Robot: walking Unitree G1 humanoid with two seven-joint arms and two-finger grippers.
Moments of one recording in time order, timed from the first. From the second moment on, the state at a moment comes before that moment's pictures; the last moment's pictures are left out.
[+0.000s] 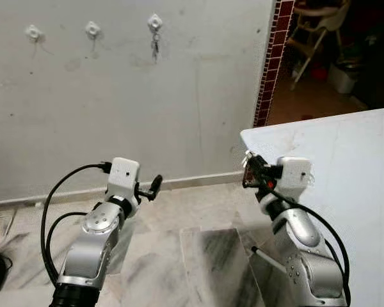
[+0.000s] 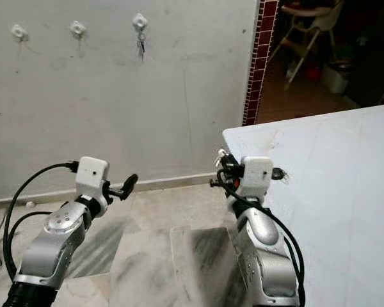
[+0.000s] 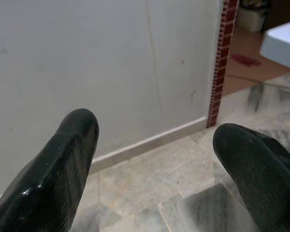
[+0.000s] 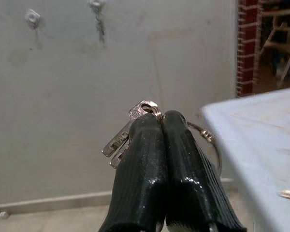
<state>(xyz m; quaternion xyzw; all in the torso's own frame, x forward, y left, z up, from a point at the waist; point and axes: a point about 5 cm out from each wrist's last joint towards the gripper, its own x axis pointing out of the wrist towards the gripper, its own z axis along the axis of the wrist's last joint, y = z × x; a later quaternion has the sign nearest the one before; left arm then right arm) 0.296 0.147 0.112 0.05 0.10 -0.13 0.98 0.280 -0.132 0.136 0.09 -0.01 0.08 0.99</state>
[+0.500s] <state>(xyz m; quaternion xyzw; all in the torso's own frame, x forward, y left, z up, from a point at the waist) 0.300 0.140 0.113 0.03 0.10 -0.14 0.99 0.282 -0.127 0.132 0.09 0.00 0.09 0.99</state>
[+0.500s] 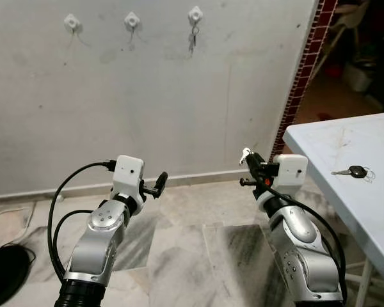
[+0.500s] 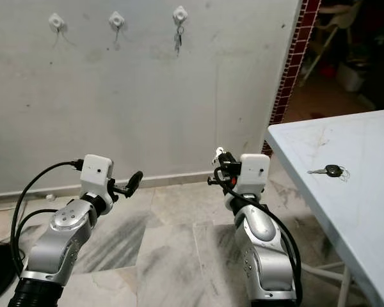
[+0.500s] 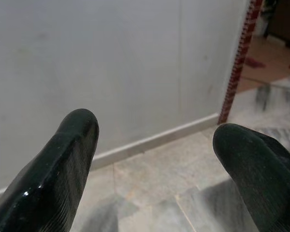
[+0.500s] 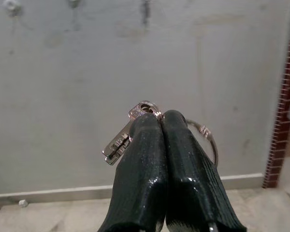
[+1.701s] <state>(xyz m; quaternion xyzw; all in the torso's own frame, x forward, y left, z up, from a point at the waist) 0.307 0.139 0.124 -0.02 0.06 -0.14 0.99 0.282 -0.111 0.135 0.08 -0.01 0.13 0.99</state>
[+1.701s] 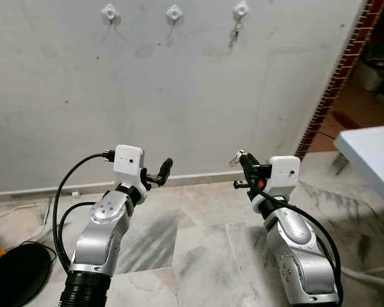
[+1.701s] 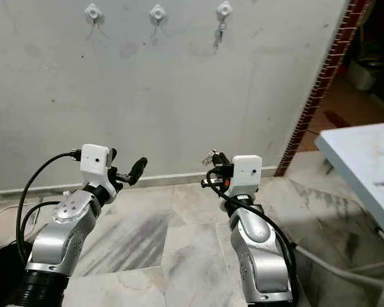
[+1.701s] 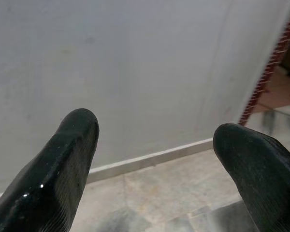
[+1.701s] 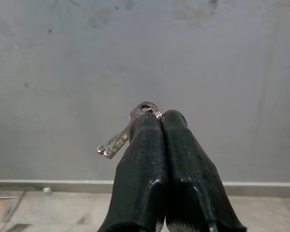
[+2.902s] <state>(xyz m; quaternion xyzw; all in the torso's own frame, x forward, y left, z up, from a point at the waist) 0.305 0.147 0.117 -0.01 0.07 -0.14 0.99 0.283 -0.099 0.134 0.07 -0.01 0.16 0.99</state>
